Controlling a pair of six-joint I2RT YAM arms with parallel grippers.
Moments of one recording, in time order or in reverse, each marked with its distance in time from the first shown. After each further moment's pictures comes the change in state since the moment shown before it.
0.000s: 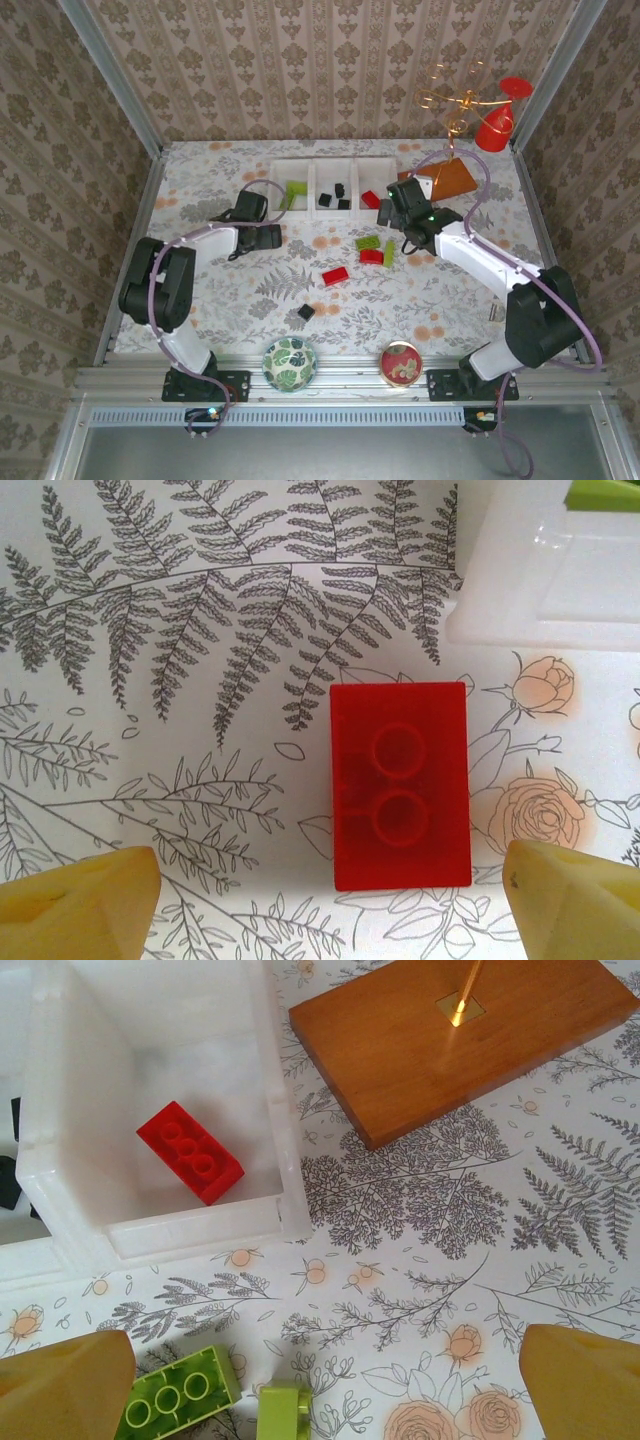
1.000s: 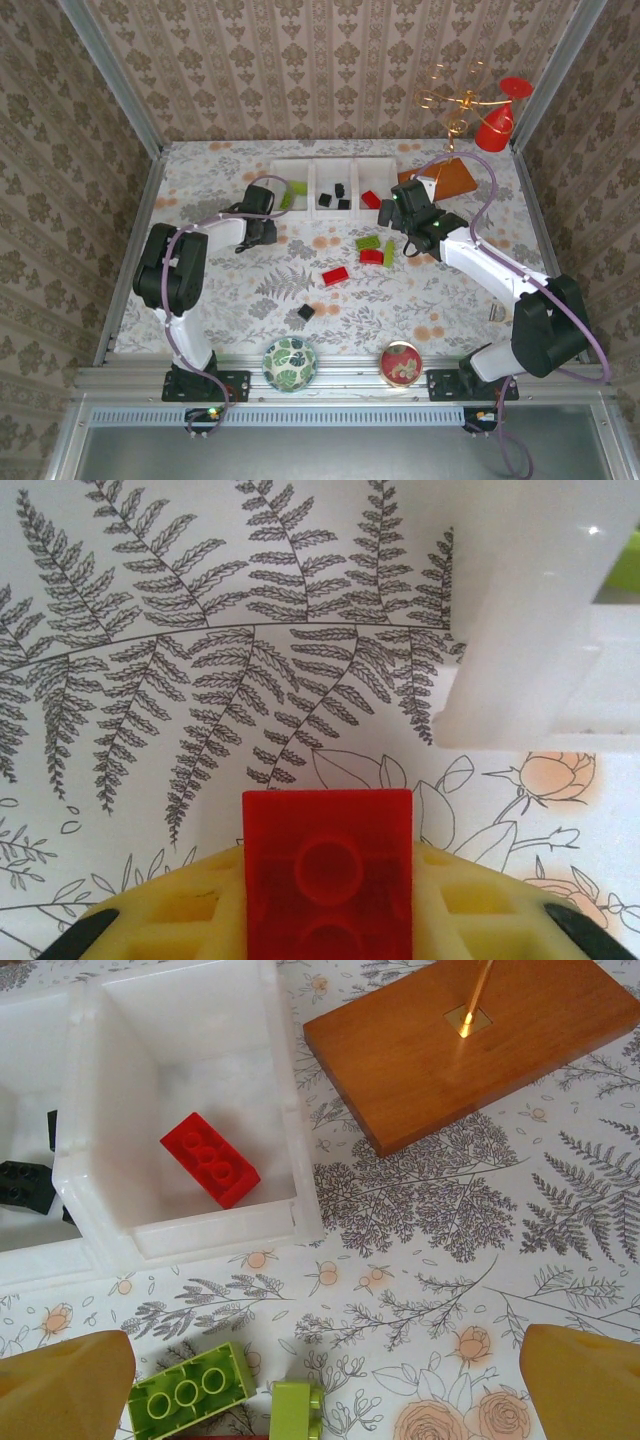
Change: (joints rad) left arm -0.006 0.129 0.103 0.000 -0.021 0.008; right arm 0.000 -0.047 -0.036 0.037 -0.019 0.000
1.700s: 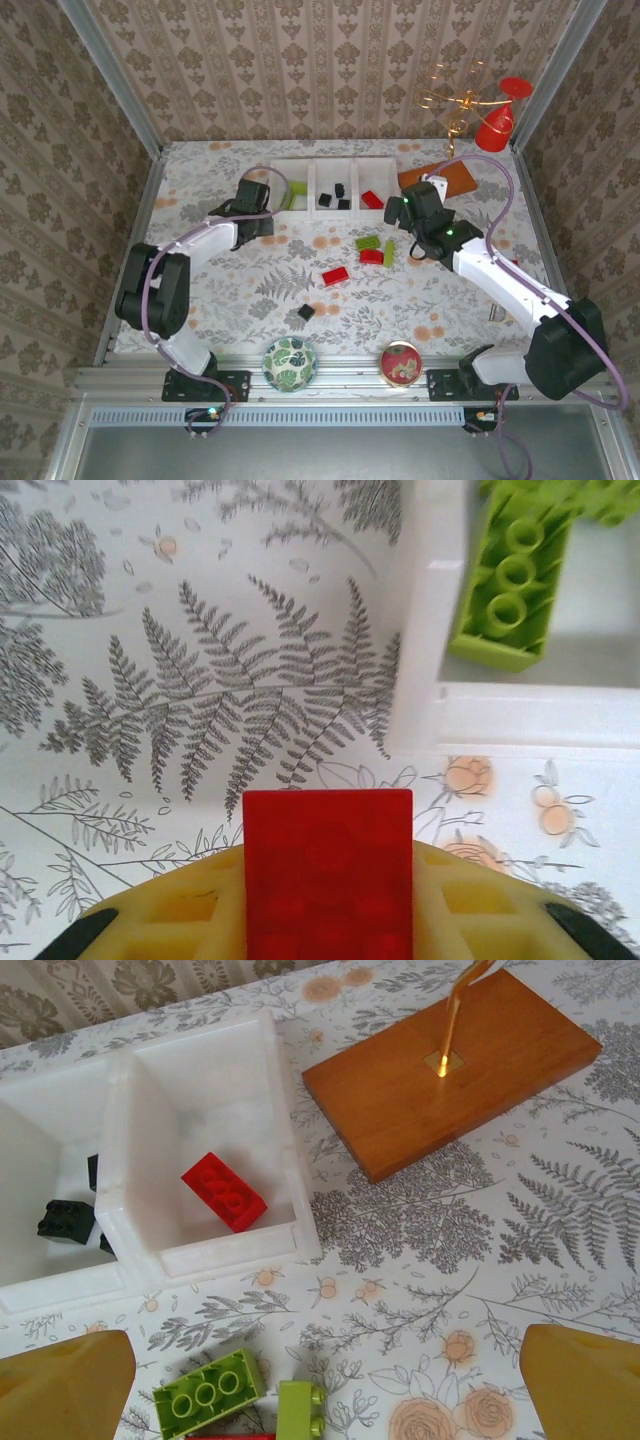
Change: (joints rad) left arm -0.025 -0.190 -0.029 -0.018 -0.041 0.002; right arm 0.000 -0.132 -0.046 0.000 0.023 0.022
